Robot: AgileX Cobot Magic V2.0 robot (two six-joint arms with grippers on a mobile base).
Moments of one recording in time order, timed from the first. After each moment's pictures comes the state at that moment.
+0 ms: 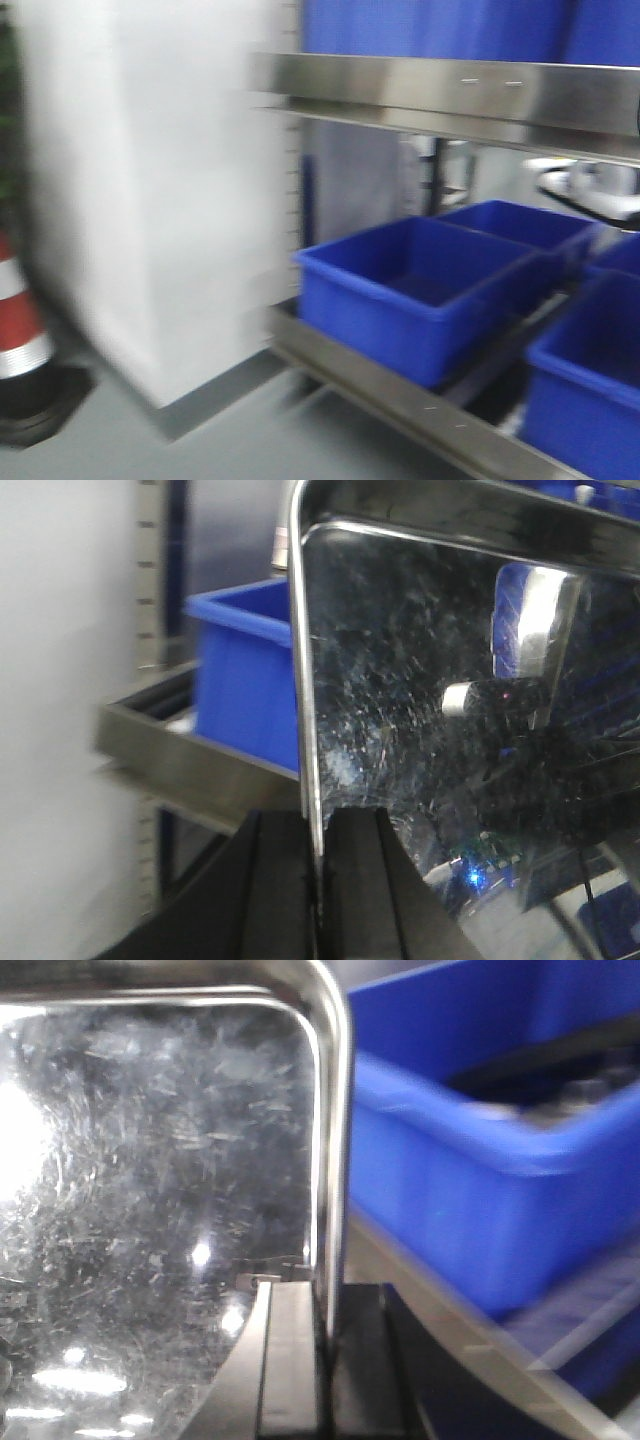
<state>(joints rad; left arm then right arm) -0.52 1.73 -1.88 0.13 0.40 -0.26 0.13 1.76 -1.96 0.20 0.60 0.05</state>
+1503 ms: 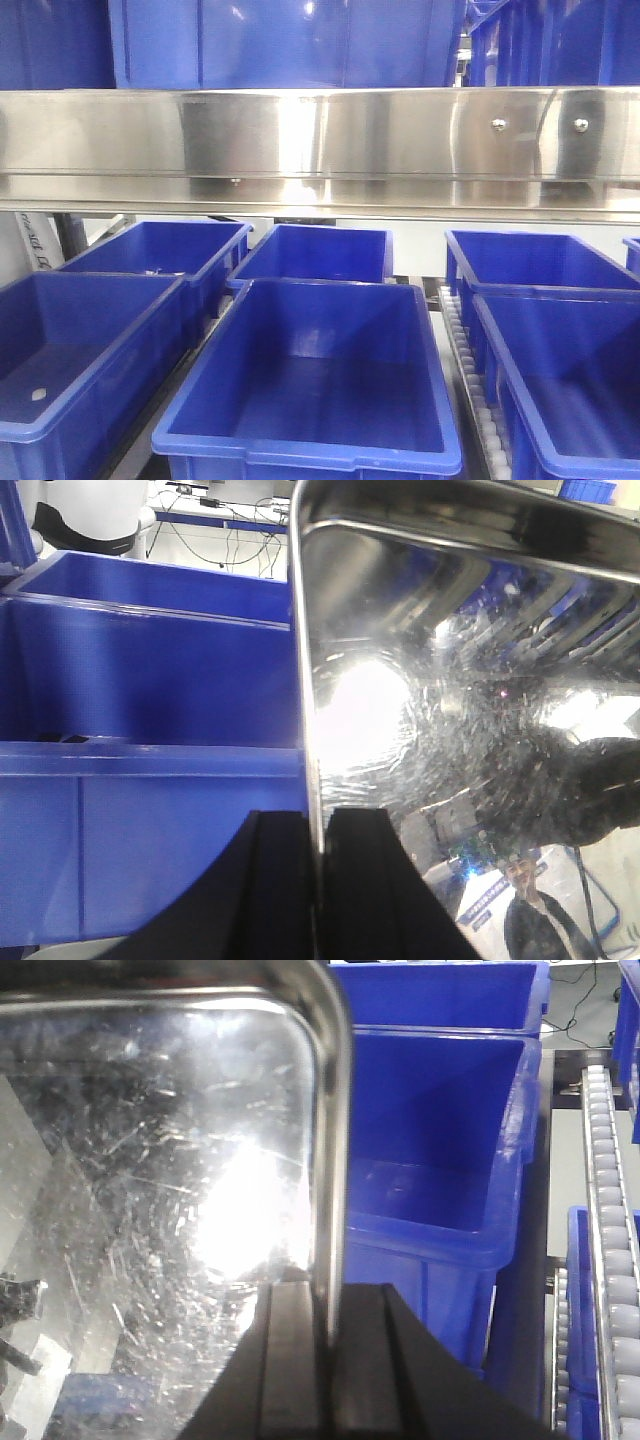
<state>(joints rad) -0.52 1.73 -1.88 0.13 0.40 -0.26 0.13 1.76 -1.96 0.20 0.60 0.05</state>
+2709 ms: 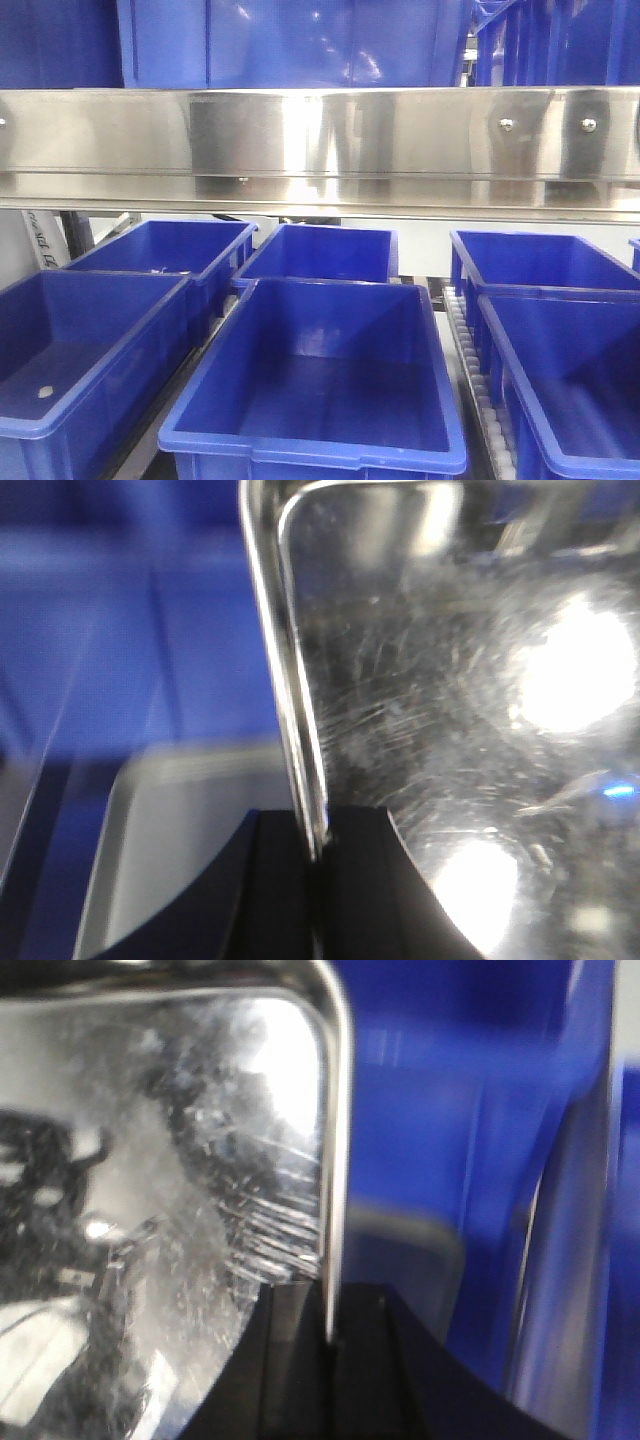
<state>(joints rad) -0.52 1.80 -1.88 0.27 0.71 -0.27 0.16 1.82 -1.96 0.25 0.85 0.05</state>
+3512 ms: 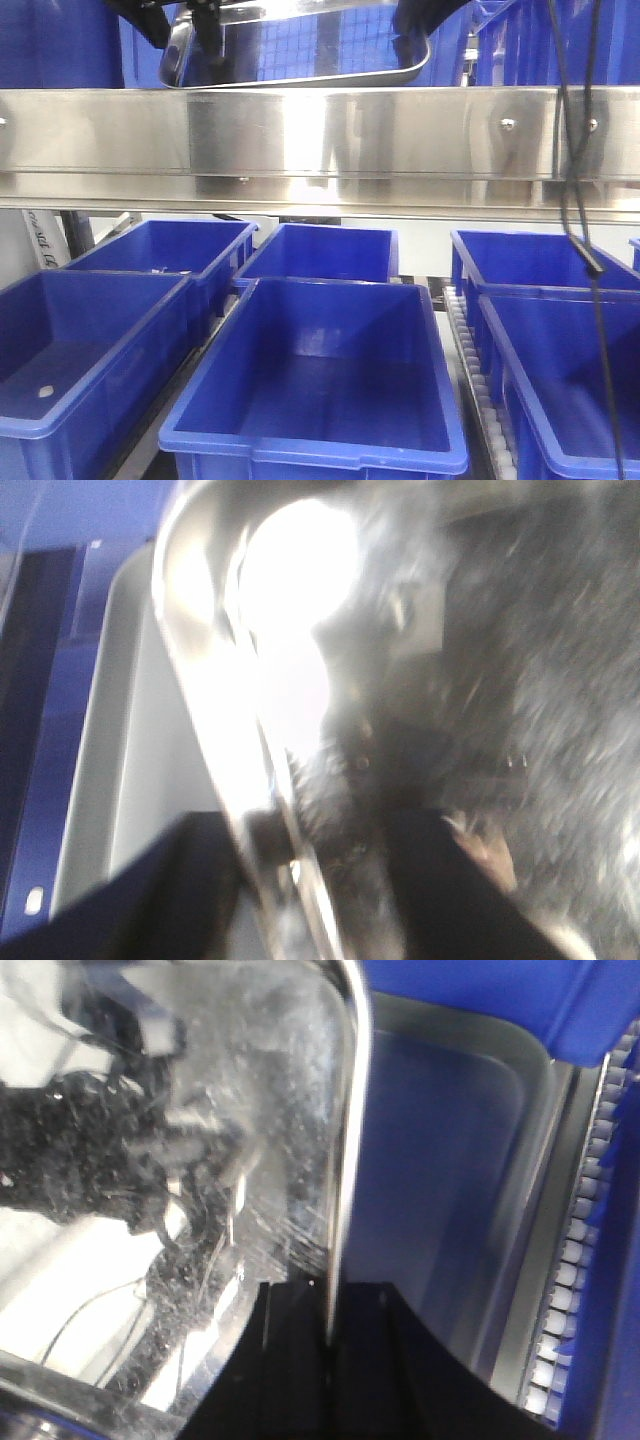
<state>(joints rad) -0.51 1.96 -1.88 0.33 0.84 -0.26 0.23 1.97 -1.95 0.22 0.95 0.05</state>
